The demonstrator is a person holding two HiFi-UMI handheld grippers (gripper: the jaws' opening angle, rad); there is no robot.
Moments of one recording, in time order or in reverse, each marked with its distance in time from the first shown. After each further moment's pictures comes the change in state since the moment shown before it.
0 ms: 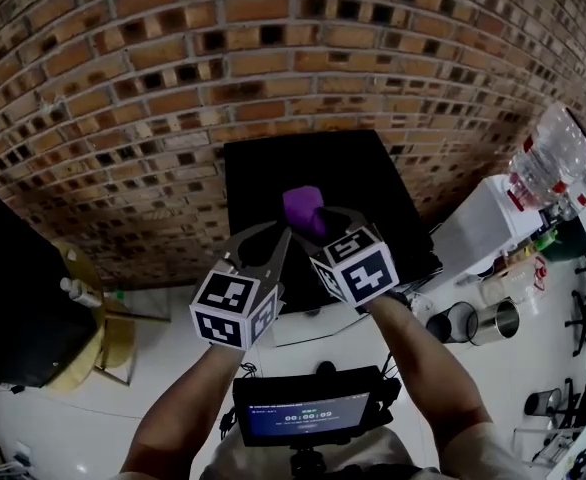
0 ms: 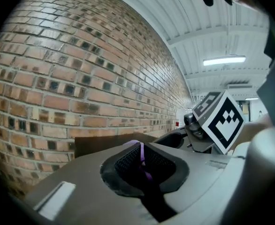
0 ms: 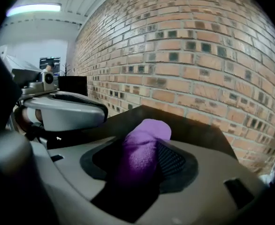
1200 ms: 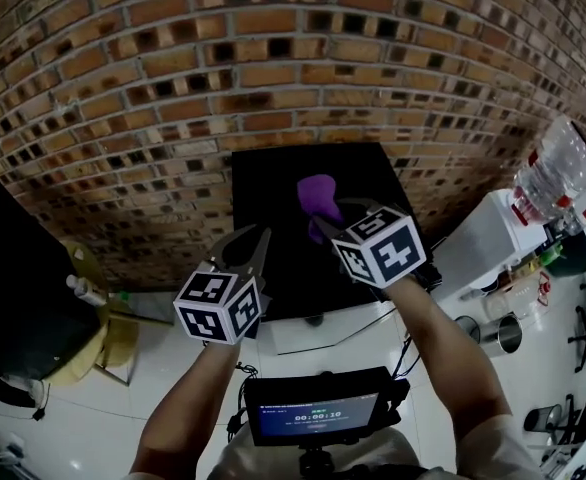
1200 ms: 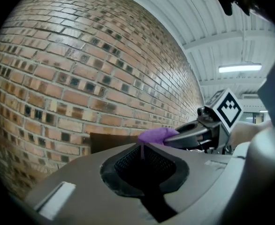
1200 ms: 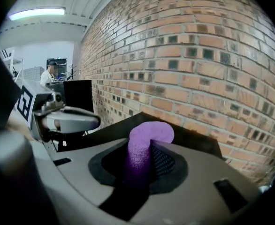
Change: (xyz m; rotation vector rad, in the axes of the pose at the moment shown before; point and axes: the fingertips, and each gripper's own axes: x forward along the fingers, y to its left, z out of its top) left arm -0.011 0.034 0.002 -0.146 -0.043 0.117; right arm -0.020 -0.031 0.031 -0.028 -0.018 0.079
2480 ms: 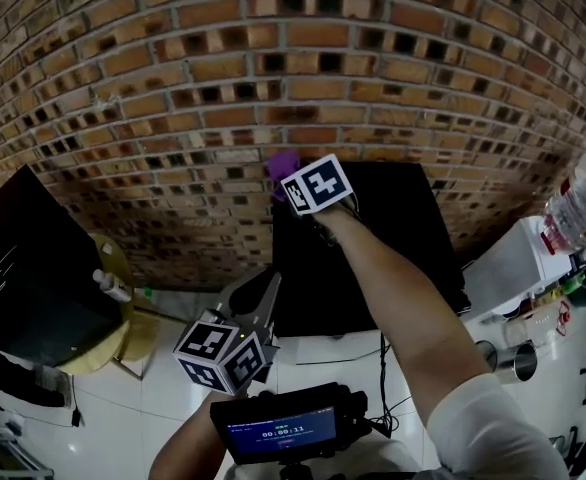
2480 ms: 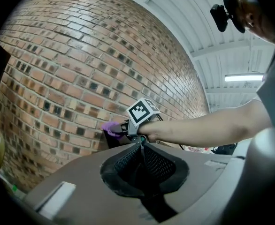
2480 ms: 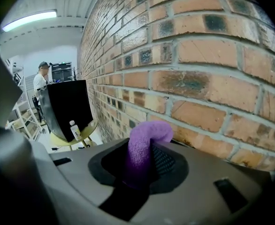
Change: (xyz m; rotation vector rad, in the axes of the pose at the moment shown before) left arm -0.070 0.013 -0.002 -0.090 -0.035 0.046; right arm 0.194 0.009 0.081 0.029 0.049 0.090
